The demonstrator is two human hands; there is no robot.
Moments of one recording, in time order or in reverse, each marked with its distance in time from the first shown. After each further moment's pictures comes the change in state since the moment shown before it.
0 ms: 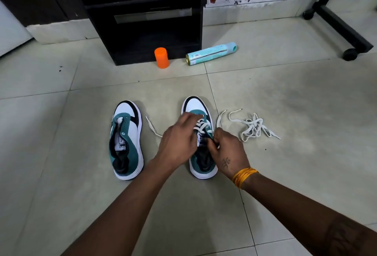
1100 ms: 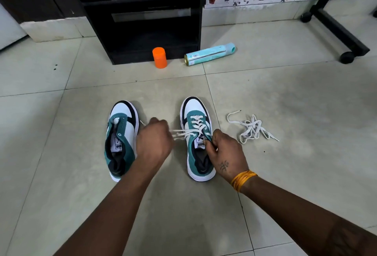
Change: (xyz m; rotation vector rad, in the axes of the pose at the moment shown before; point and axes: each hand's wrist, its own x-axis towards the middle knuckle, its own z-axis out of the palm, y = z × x) left_hand -0.003 -0.037 -0.016 0.319 -0.018 -0.446; right_hand -0.002 0.000 0.001 -0.036 -0.004 0.003
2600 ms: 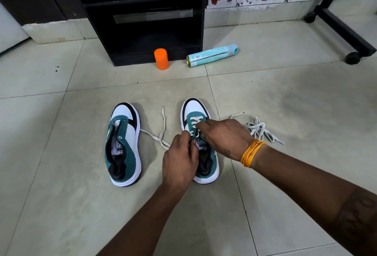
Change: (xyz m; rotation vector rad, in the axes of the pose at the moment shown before) left_hand -0.051 0.041 0.041 -0.433 0.140 0.108; right_hand 0.063 -0.008 -0.025 -0.649 -0.130 -0.666
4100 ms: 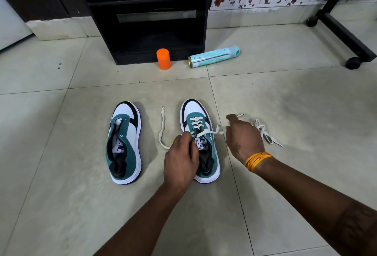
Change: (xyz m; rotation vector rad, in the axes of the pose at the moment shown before) left_hand -0.002 -0.001 0.006 -0.081 0.018 -0.028; right_hand -0.026 0.019 0.016 0.283 -0.026 0.638
